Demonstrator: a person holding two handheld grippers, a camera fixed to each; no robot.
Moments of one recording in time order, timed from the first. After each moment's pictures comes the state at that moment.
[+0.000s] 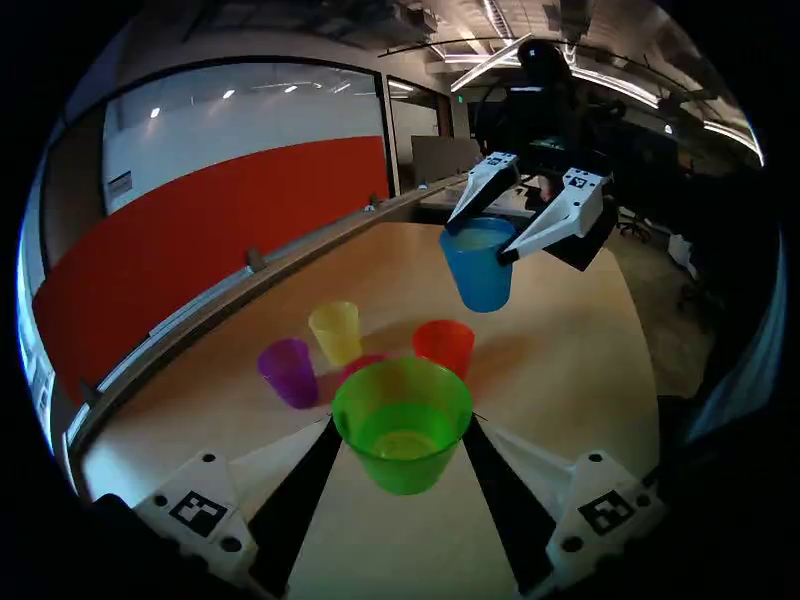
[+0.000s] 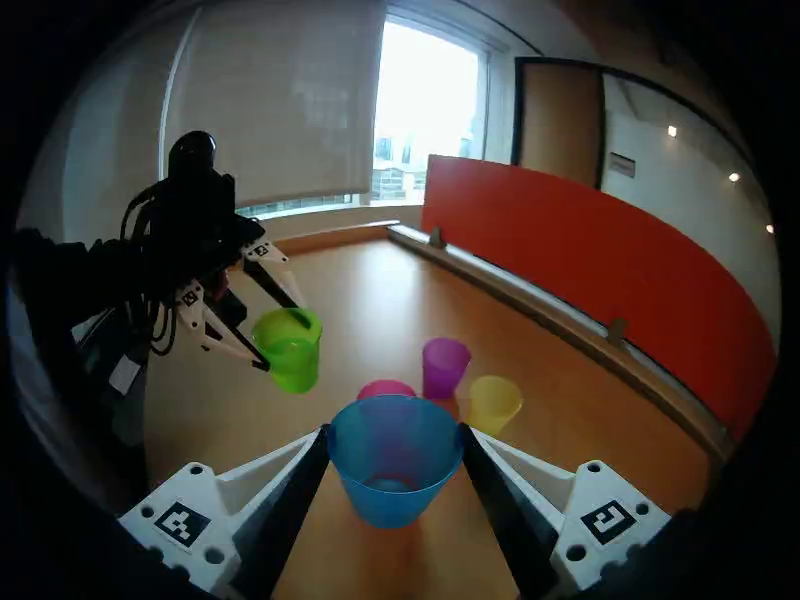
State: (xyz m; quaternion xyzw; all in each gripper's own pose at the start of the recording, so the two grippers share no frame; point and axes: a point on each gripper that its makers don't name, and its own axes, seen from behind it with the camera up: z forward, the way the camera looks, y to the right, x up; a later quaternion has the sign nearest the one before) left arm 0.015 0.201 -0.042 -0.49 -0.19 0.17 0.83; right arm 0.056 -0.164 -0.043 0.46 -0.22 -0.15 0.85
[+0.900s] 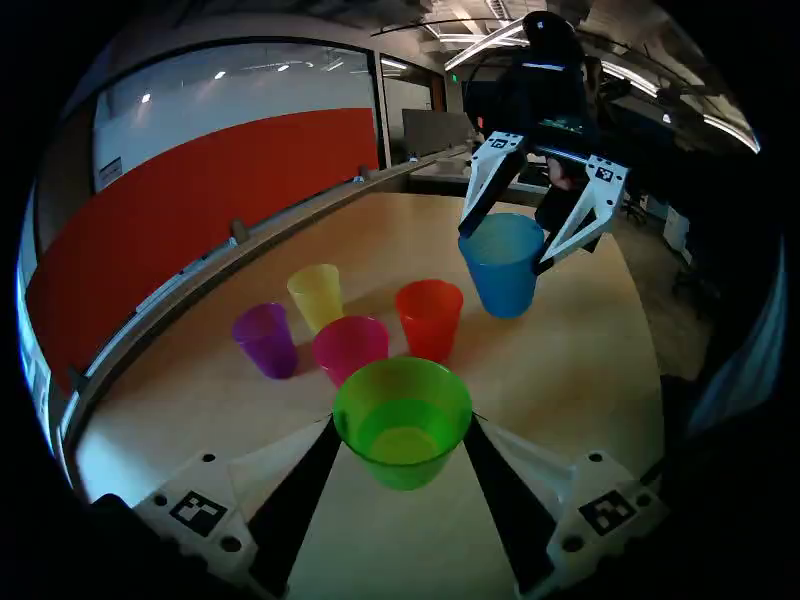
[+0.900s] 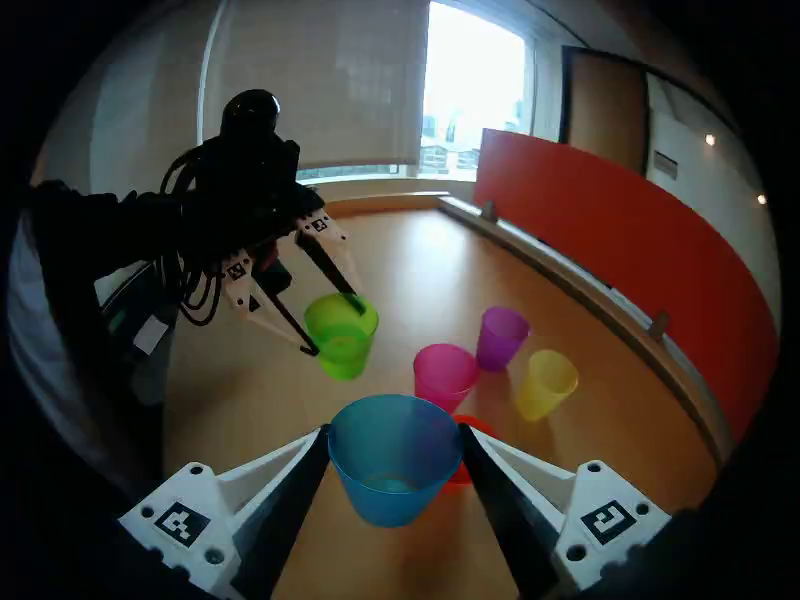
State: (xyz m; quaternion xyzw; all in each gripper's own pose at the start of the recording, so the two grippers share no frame) left arm -0.026 0.204 -0.053 -0.50 -0.22 0.19 0.82; right arm 0.011 -0.179 -0.082 0.51 -0.25 -0.19 0.80
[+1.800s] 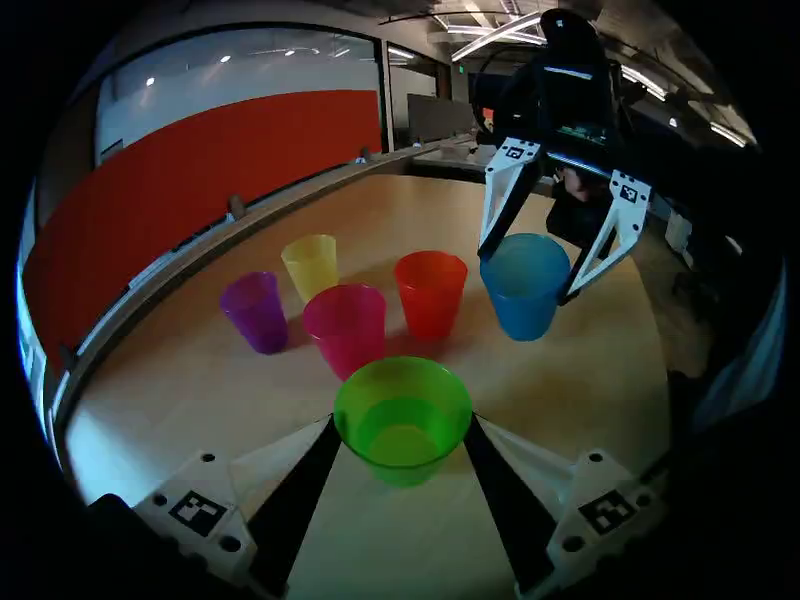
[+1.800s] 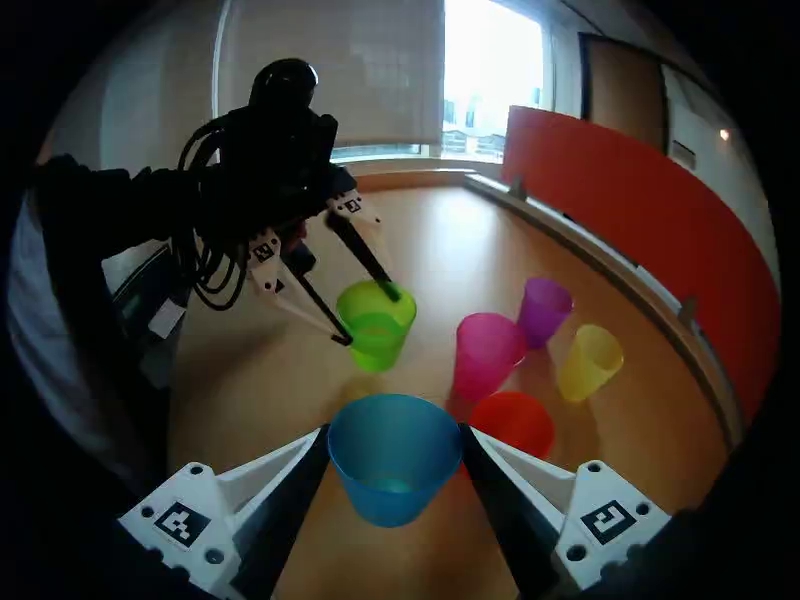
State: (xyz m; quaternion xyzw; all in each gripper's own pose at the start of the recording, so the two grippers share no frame) left arm -0.058 0.206 -0.053 -0.49 -0.25 0.19 0.81; right arm -0.033 -0.195 -0.102 0.53 -0.28 -0.20 0.77
